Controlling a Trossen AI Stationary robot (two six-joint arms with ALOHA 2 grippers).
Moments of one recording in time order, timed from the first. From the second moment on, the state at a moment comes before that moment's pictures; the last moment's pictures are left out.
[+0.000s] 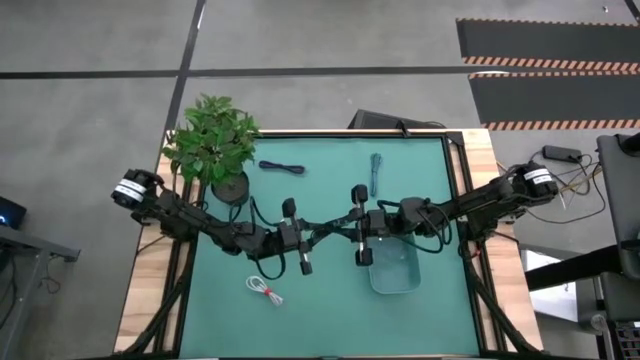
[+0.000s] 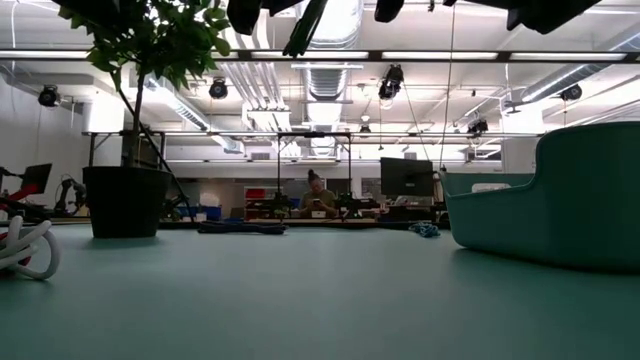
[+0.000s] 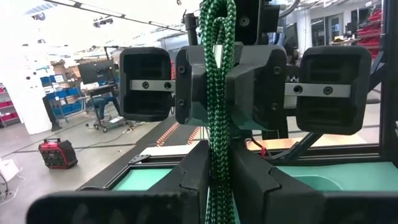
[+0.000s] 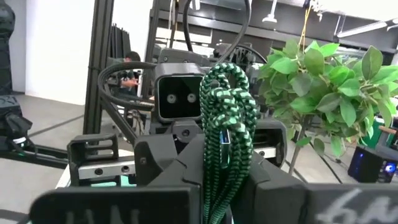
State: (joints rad) left arm -0.35 1.57 0.80 0.96 -0.60 0.24; right arm 0.19 1.51 0.78 0.93 0.08 -0.21
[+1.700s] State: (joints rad) left arm -0.40 1.06 0.78 0.26 -0.73 0.40; right arm 0.20 1.68 1.58 -1.32 -0.16 1.45
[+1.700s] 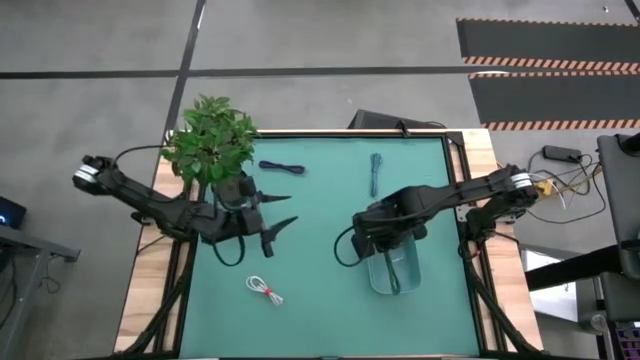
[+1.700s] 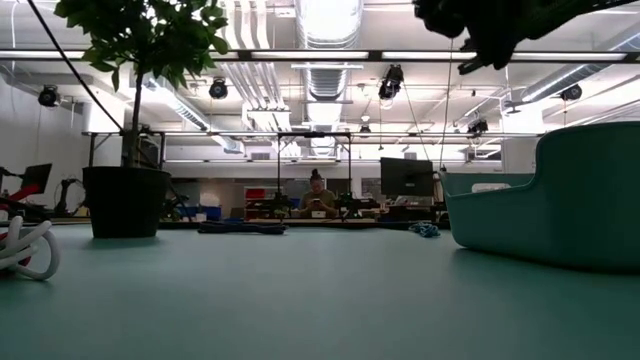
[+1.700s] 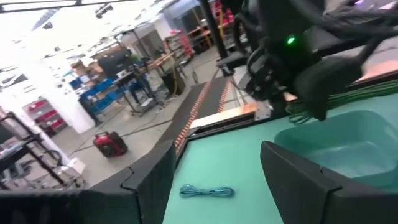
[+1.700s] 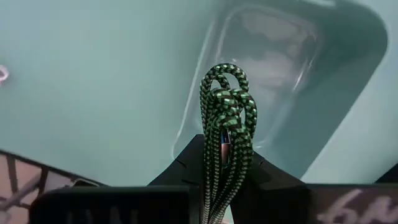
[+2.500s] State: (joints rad) left arm -0.56 0.70 0.70 0.10 -0.74 0.35; right arm 0.12 1.70 1.38 -1.17 -0.25 1.48
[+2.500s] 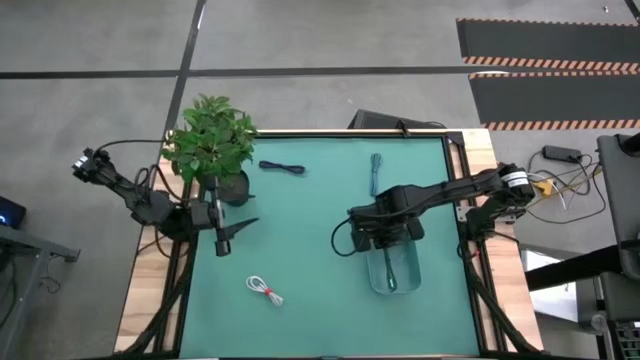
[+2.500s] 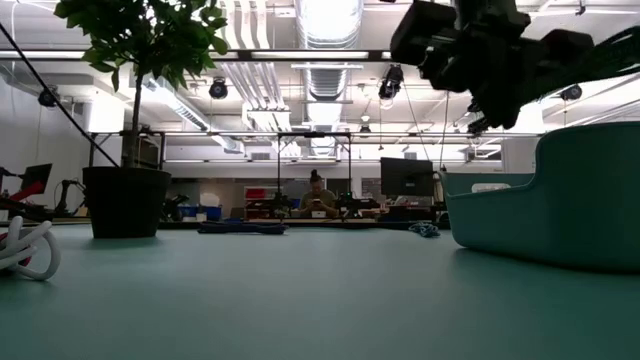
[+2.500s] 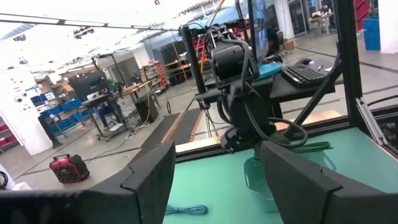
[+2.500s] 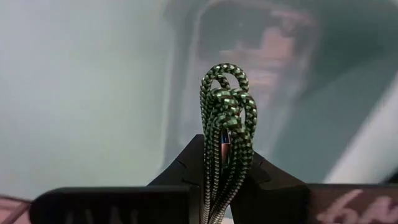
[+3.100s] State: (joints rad) left arm -0.55 0.62 0.66 0.10 -0.74 0.35; right arm 0.09 1.70 1.30 -1.11 -0.29 1.54
